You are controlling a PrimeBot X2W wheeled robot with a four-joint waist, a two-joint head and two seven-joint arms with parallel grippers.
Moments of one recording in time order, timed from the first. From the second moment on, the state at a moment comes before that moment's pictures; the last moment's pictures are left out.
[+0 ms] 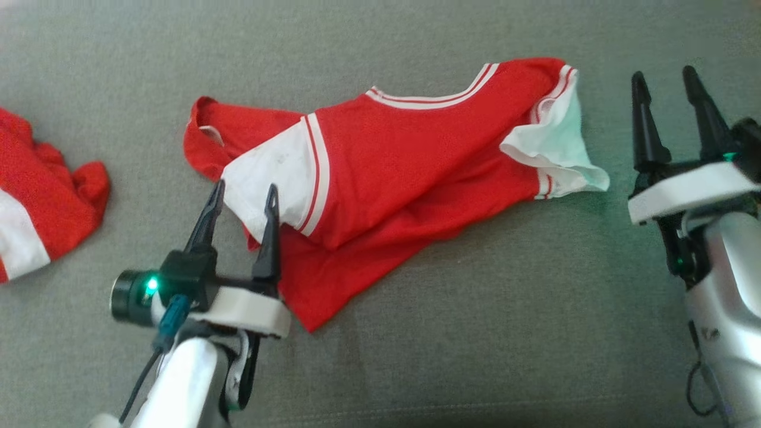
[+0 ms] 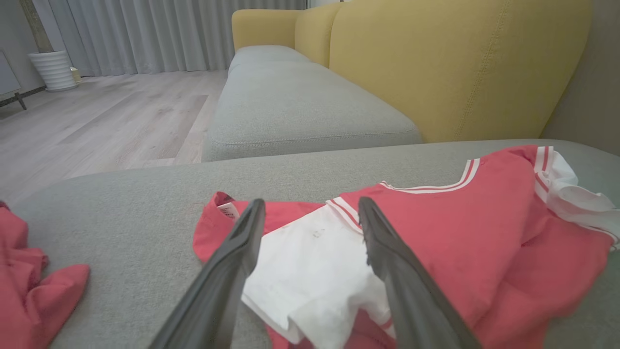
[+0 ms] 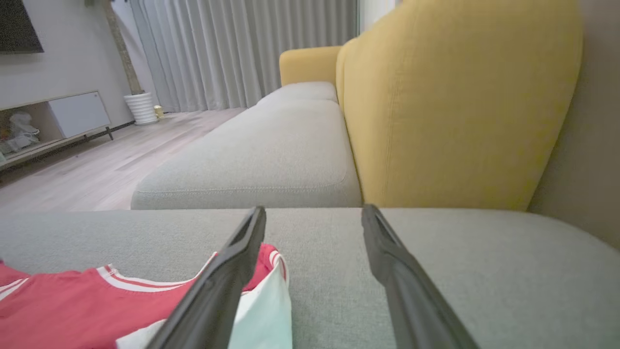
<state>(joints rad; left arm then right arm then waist) -0.18 0.12 -0.35 0.13 -0.16 0.18 -0.26 -0.54 -0.28 0.17 0.53 0.34 0.12 -0.24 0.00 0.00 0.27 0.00</state>
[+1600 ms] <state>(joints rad) -0.10 0.12 -0.37 0.36 -0.32 0.10 -0.08 -0.03 -0.07 0.06 -0.02 0.12 0.12 -0.03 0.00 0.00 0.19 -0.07</state>
